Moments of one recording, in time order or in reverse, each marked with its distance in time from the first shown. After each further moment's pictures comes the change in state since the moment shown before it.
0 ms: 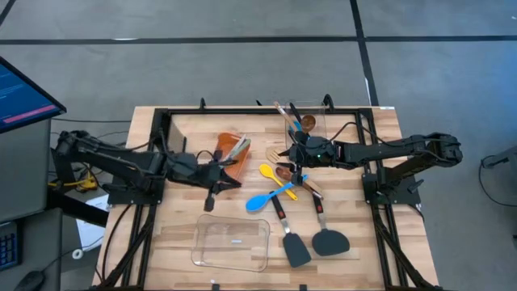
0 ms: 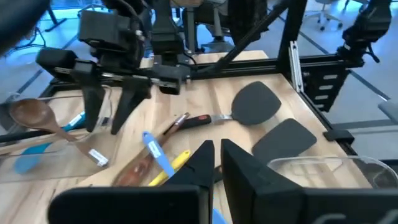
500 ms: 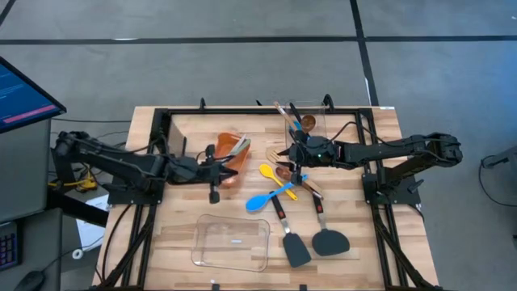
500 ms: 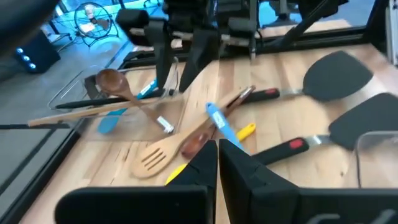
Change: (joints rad) left arm 0.011 -0.019 -0.114 0.036 -0.261 0.044; right arm 0.000 0.000 0.000 0.031 0.000 0.000
